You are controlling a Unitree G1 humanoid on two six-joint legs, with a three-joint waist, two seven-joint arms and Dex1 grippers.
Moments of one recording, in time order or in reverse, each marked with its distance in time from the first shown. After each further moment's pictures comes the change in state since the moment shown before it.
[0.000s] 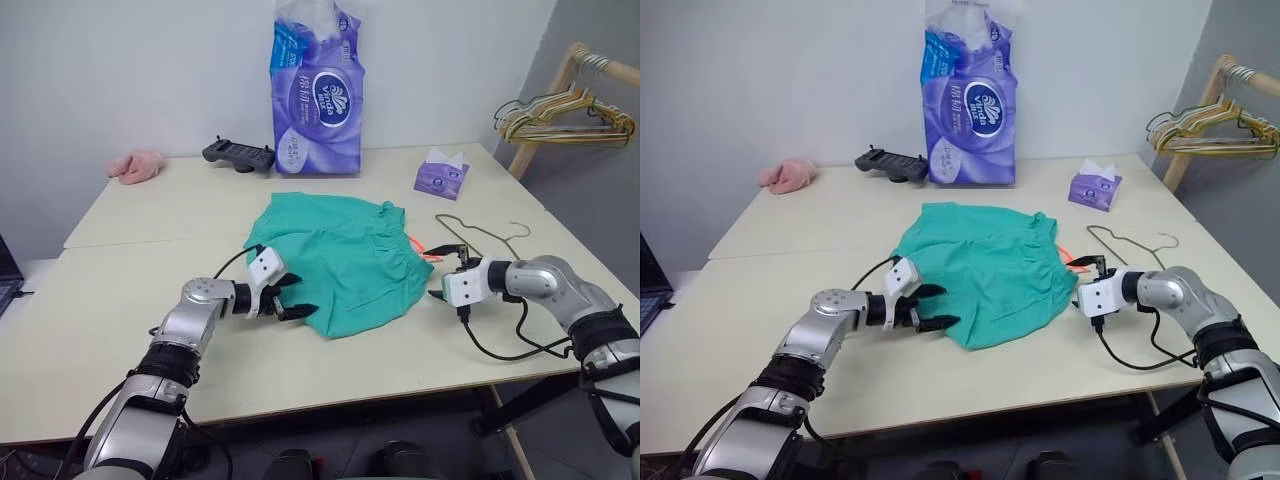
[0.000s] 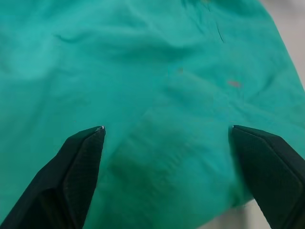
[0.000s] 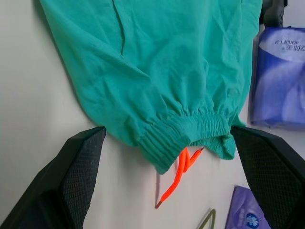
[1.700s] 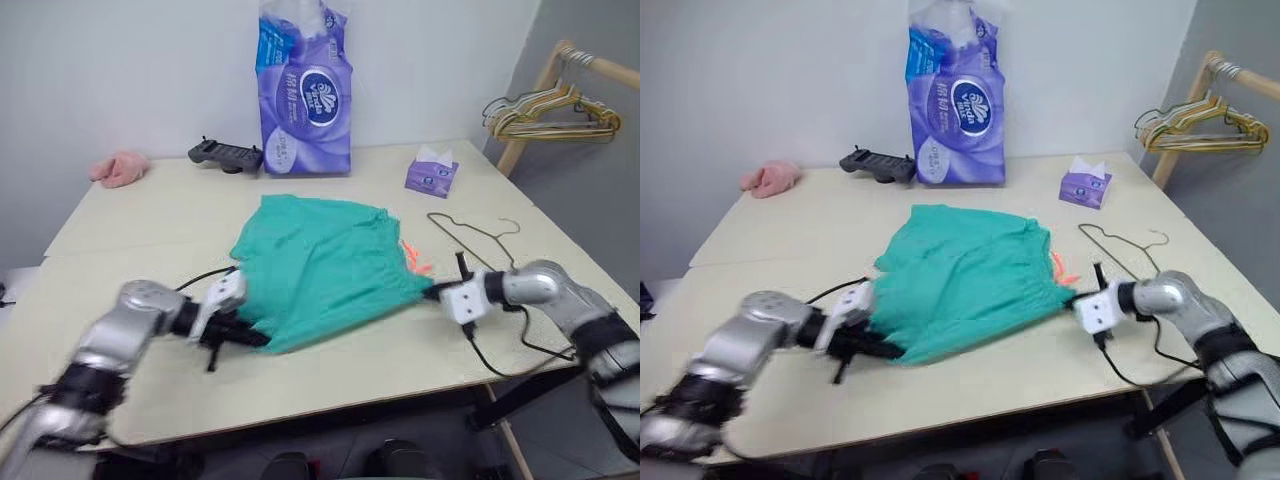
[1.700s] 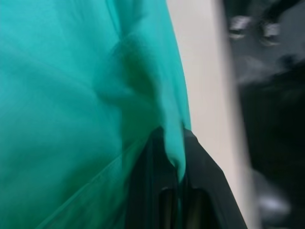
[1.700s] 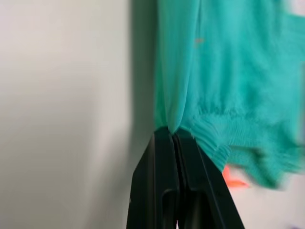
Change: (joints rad) left arm 0.227 0.549 0.008 -0.633 -0.320 0.443 -0.468; right arm 0.211 -0.169 0.113 -0.436 0.499 0.202 0.491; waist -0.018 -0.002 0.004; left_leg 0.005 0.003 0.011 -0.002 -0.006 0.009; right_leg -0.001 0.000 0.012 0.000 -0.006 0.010
